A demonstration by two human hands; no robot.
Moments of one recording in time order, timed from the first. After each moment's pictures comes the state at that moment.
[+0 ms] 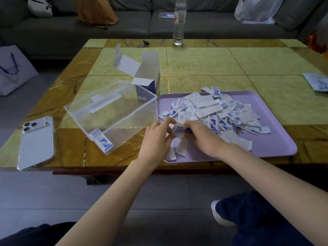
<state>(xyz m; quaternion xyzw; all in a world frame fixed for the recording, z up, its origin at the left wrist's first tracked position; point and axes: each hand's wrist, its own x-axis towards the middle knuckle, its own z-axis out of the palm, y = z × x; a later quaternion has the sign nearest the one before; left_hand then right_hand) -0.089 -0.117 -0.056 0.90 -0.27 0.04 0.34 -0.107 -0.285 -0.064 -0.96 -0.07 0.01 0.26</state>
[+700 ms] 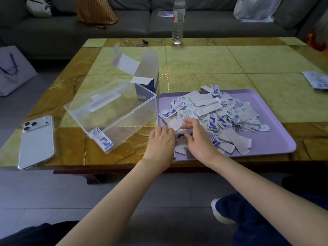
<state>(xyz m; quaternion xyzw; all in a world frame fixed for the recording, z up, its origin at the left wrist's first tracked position) -0.100 -0.127 -0.062 0.95 -0.31 0.01 -0.03 -0.125 -0.257 -0.080 -0.90 0.05 -0.08 0.43</state>
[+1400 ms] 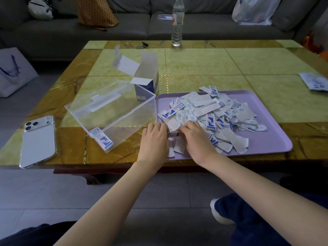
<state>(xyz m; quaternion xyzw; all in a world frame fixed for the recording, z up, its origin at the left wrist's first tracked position) -0.097 -0.118 -0.068 0.95 -0.26 0.09 0.12 -0.130 -0.255 -0.068 -0.98 -0.03 -0.08 0.15</state>
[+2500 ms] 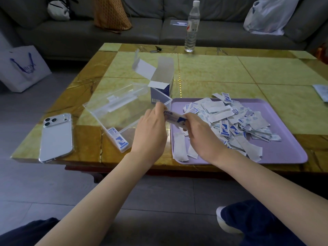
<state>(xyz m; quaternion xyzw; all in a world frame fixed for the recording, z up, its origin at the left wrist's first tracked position) -0.092 -0.079 -0.004 0.93 -0.19 0.13 0.28 -0.116 -0.226 -0.028 -0.95 -0.06 -0.10 0.30</state>
